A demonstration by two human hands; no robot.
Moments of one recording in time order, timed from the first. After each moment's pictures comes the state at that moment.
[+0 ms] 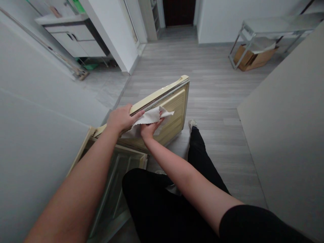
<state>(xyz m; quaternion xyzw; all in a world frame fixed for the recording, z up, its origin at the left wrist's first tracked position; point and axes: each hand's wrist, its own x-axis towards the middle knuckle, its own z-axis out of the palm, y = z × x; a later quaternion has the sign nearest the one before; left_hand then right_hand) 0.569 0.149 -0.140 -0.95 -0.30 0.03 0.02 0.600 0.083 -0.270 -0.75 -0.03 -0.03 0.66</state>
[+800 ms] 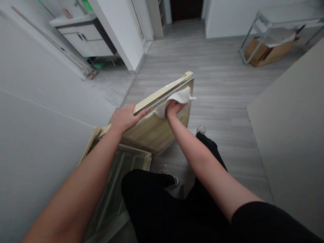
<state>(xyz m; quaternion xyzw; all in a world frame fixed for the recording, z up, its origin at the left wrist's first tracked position) 0.572 0.149 -0.140 -0.95 -0.32 0.03 0.02 0.756 0.059 -0.258 -0.74 0.04 -0.11 0.66</state>
